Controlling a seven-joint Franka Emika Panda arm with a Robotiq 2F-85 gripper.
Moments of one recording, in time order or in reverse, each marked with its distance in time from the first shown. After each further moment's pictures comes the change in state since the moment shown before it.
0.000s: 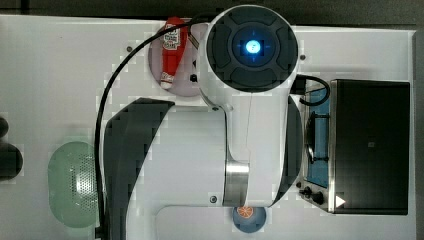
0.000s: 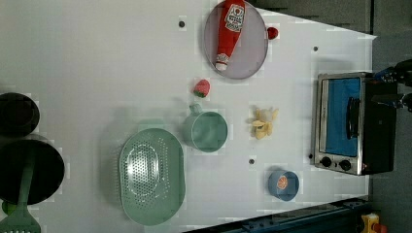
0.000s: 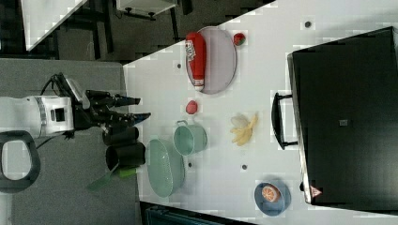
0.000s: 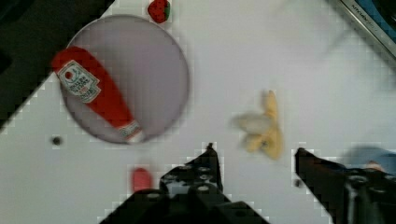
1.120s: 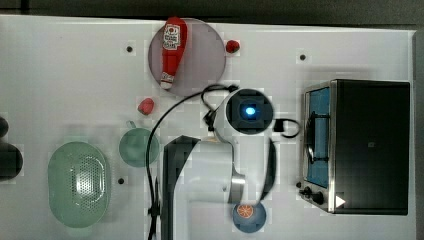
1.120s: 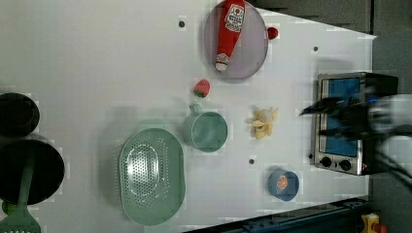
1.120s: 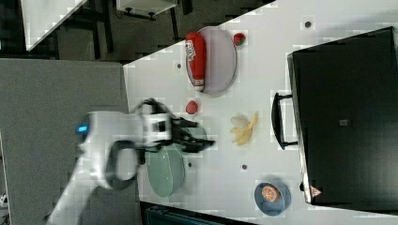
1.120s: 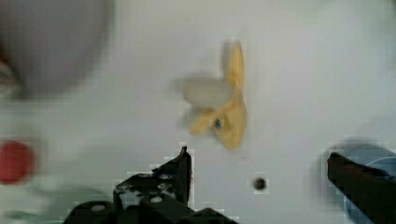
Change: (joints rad) arm -0.023 0.052 -0.023 -0.505 0.021 0.394 -0.205
